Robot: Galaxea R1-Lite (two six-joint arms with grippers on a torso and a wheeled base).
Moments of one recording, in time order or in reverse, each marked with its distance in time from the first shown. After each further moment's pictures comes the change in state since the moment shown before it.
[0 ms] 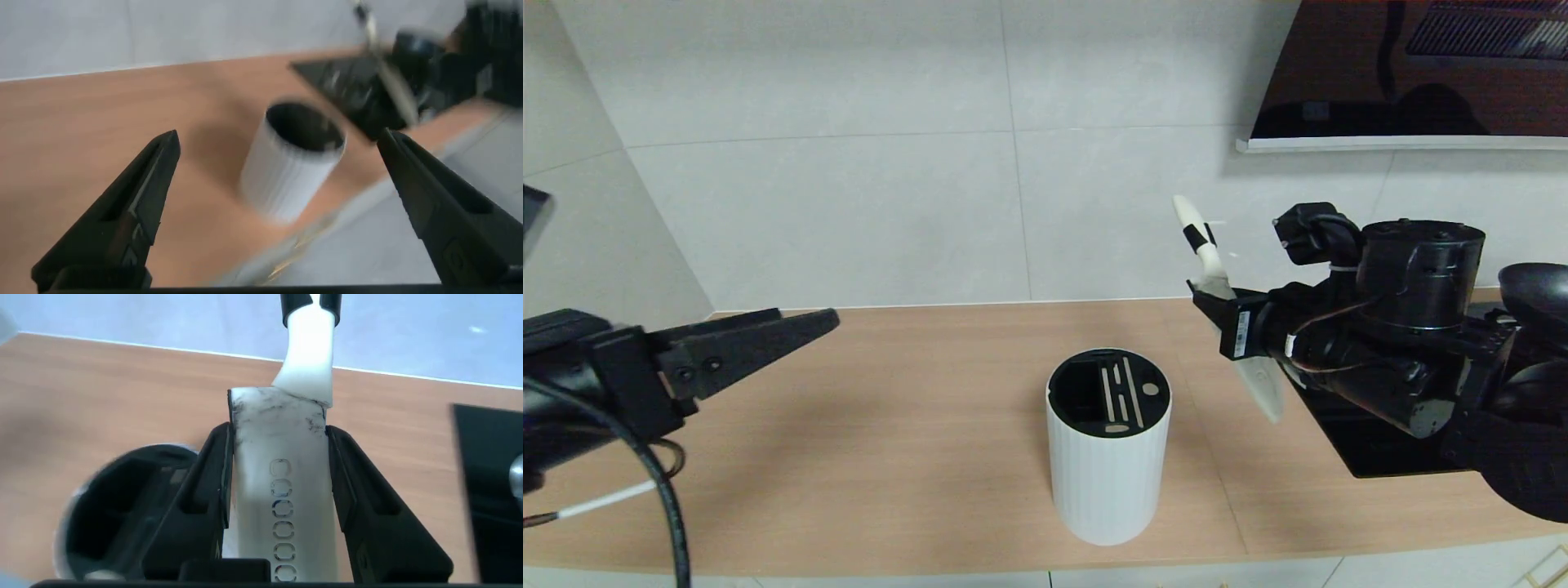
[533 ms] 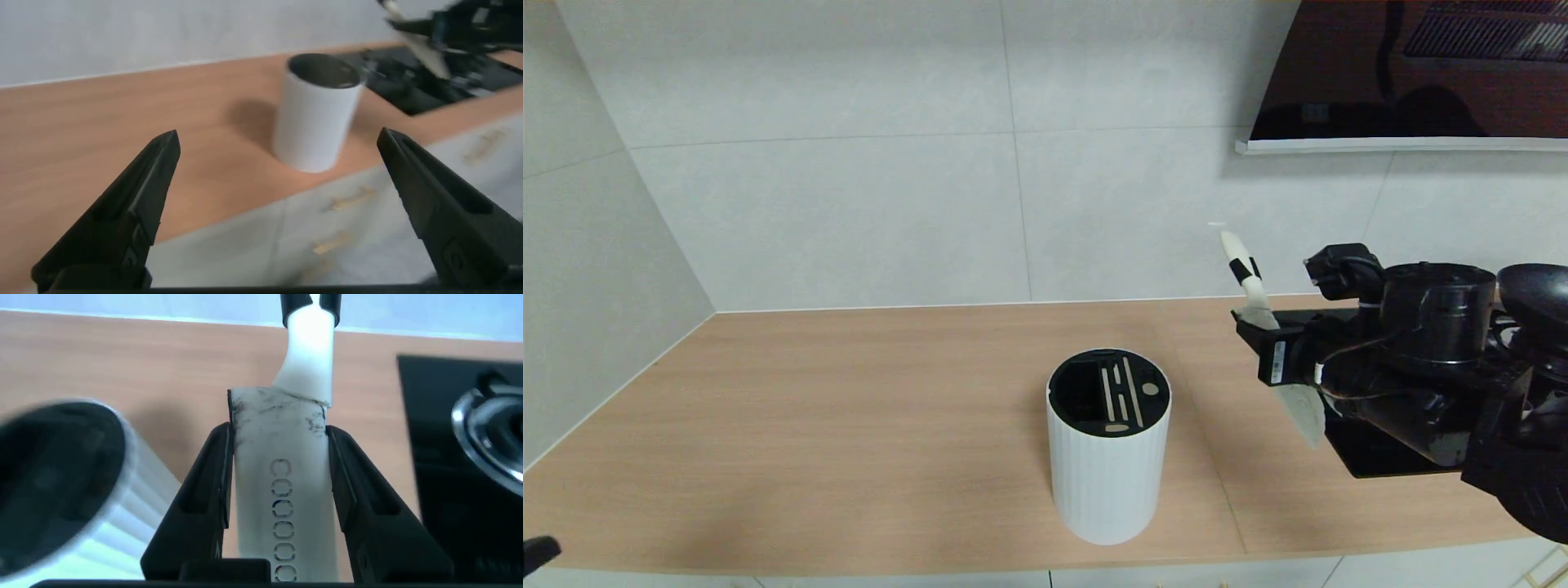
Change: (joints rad) left arm 0.137 -0.687 0.223 0.432 0.003 0.210; right arm -0.094 0.005 0.133 -0.068 -0.037 -0.016
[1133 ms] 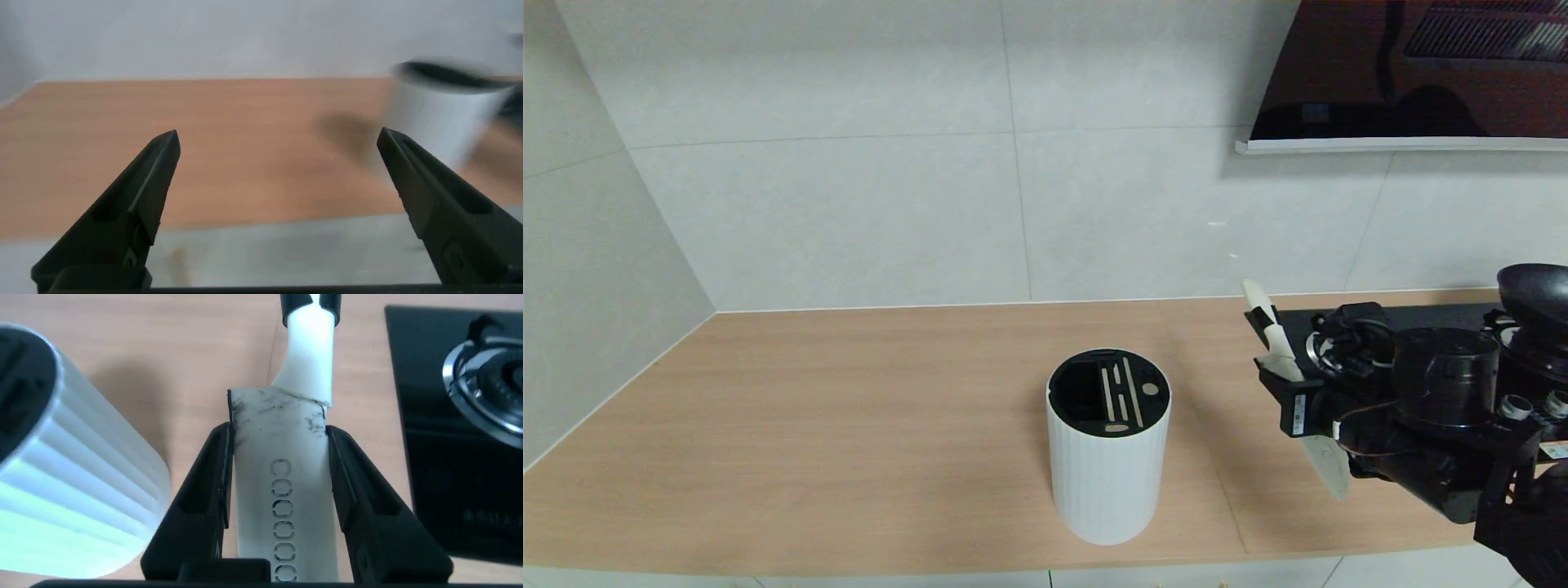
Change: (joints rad) left arm 0.018 -0.449 0.333 -0.053 0.280 0.005; right arm -0.059 0.051 0.232 -0.205 -0.011 0.001
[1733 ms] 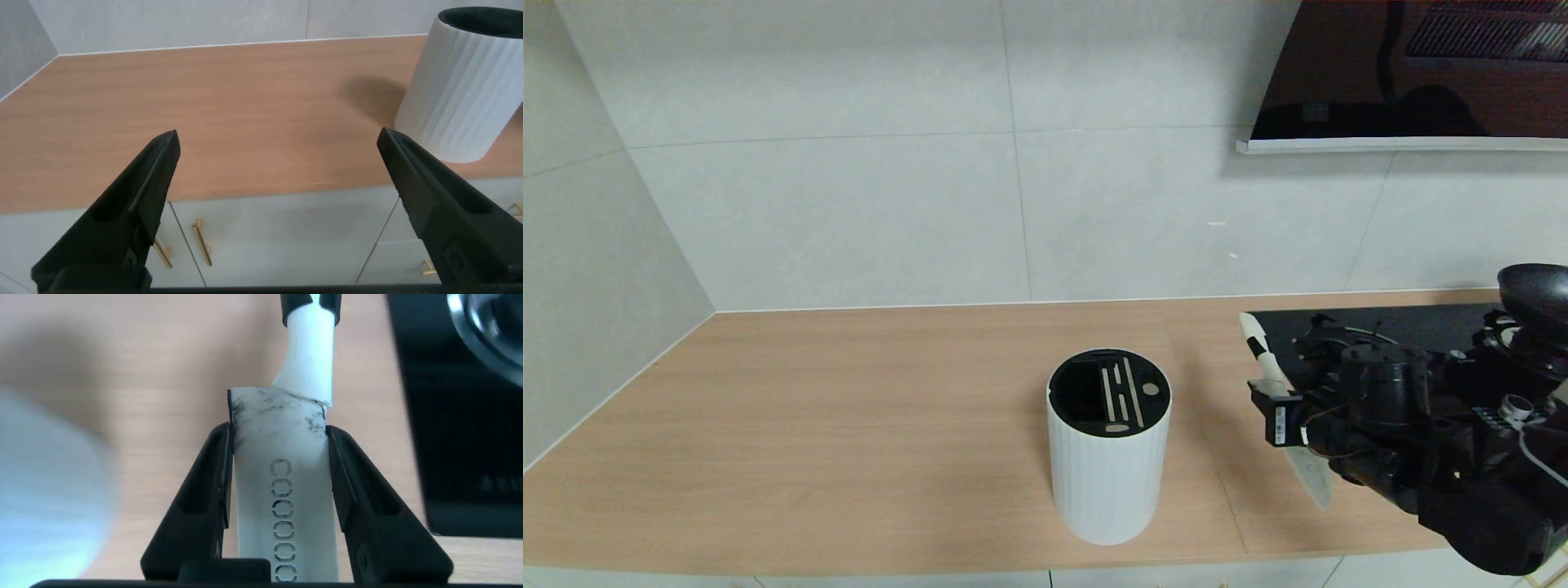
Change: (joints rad) left arm 0.001 0.000 0.089 -0.001 0.139 0.093; right arm -0.049 0.161 -0.047 0.006 0.006 0.050
